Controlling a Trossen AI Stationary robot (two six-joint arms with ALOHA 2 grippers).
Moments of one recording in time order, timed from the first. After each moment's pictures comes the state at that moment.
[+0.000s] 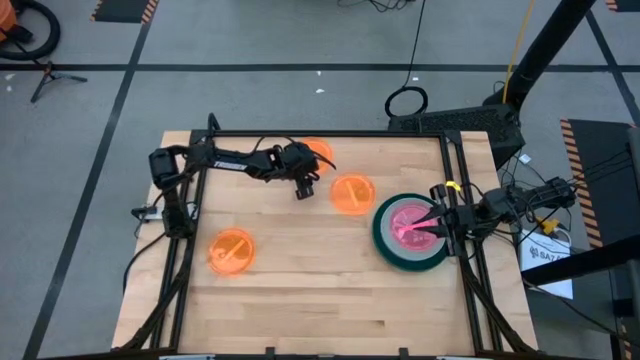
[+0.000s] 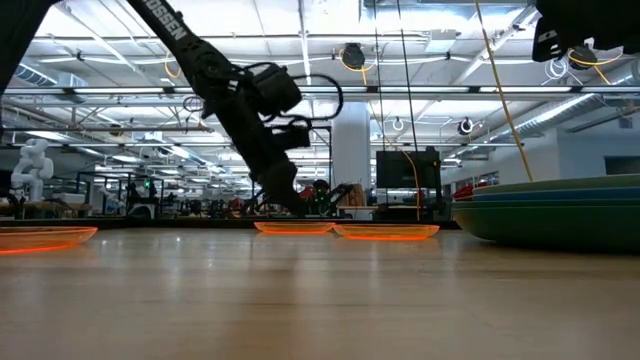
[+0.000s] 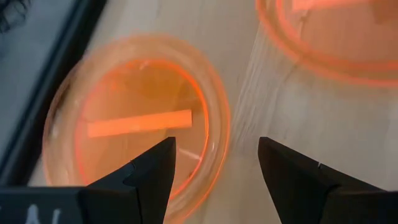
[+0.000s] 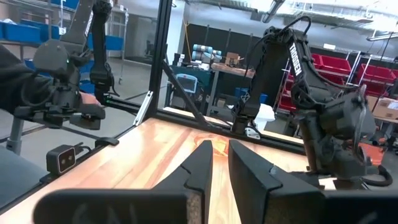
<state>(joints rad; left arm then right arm) 0.39 1.84 1.06 -0.11 -0.12 0.23 0.32 0.11 0.19 -0.03 0.10 -0.18</state>
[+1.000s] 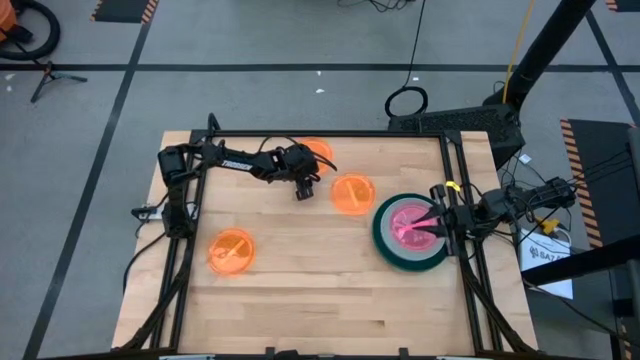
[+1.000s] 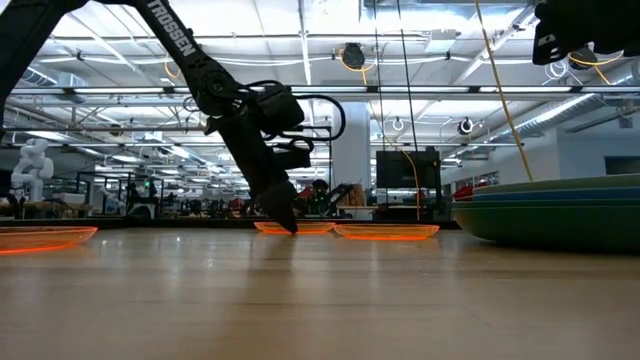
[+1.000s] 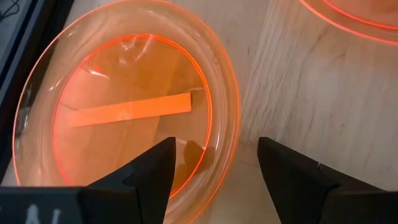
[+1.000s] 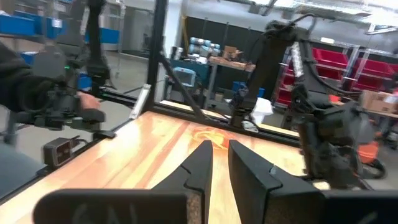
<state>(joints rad) 0.42 1.92 1.06 -0.07 -0.12 0.26 0.32 0.11 0.19 -0.06 0.13 -0.18</state>
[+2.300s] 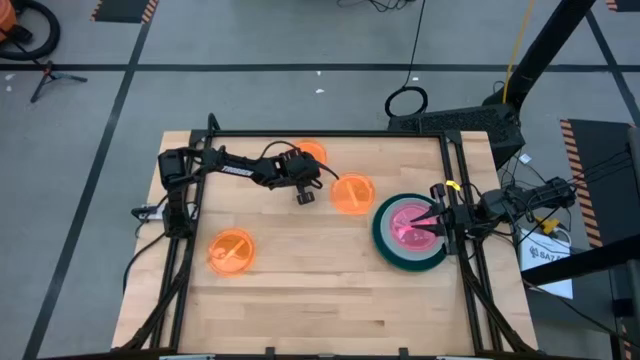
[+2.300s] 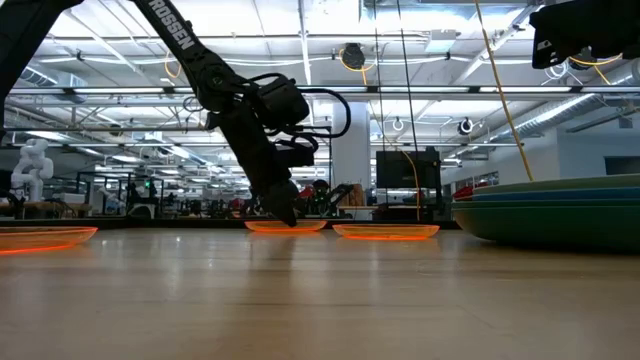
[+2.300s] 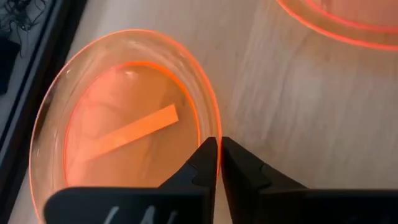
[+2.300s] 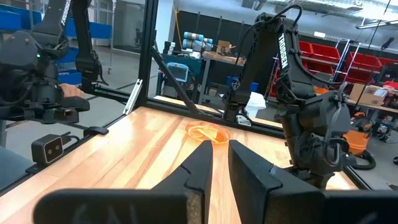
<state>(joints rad) 0.35 1.91 1.06 -0.08 -0.24 0.24 0.32 0.11 0.19 -0.07 0.16 -0.17</state>
